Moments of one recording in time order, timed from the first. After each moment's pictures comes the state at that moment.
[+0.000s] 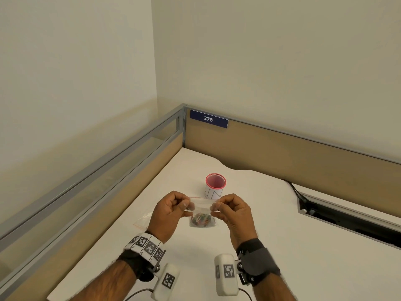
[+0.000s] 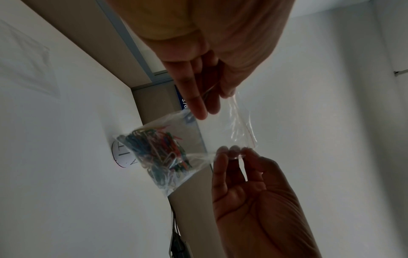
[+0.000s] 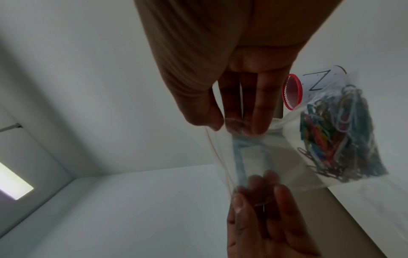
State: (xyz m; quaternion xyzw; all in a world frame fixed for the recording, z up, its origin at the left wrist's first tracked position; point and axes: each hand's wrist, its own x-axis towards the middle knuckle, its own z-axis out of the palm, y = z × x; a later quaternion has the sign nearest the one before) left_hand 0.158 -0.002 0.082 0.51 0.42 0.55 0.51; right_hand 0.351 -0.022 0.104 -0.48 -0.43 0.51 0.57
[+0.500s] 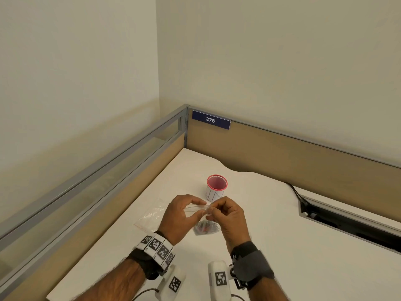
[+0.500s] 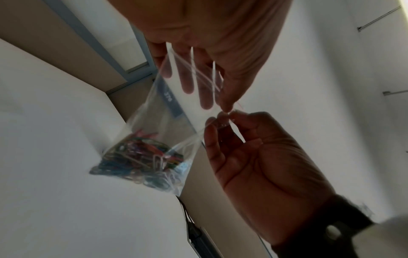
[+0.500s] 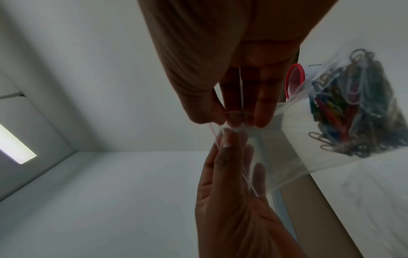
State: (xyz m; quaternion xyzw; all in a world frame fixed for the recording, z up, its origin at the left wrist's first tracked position) left_hand 0.169 -0.001 0.083 0.70 0.46 0.45 0.30; right_hand 0.336 -0.021 0.098 -0.51 -0.48 0.47 0.54
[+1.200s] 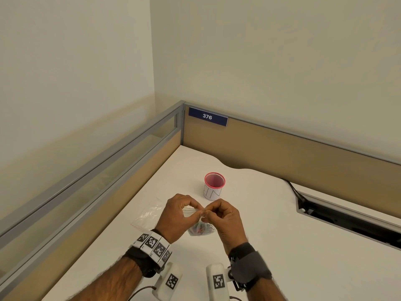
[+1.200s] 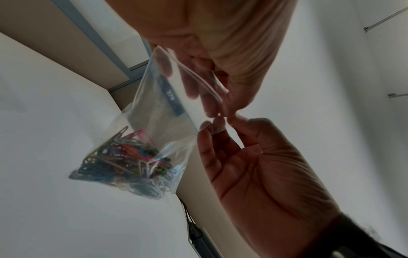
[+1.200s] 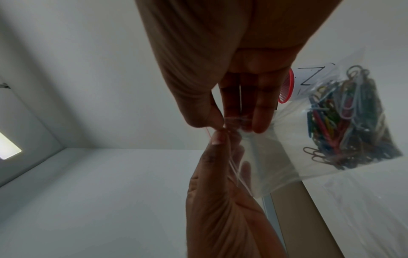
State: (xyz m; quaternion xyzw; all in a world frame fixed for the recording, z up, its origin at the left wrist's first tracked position) left_hand 0.168 0.011 0.080 0.72 0.47 0.41 0.30; right_hand 0.335 -0.017 0.082 -0.53 -0.49 0.47 0.51
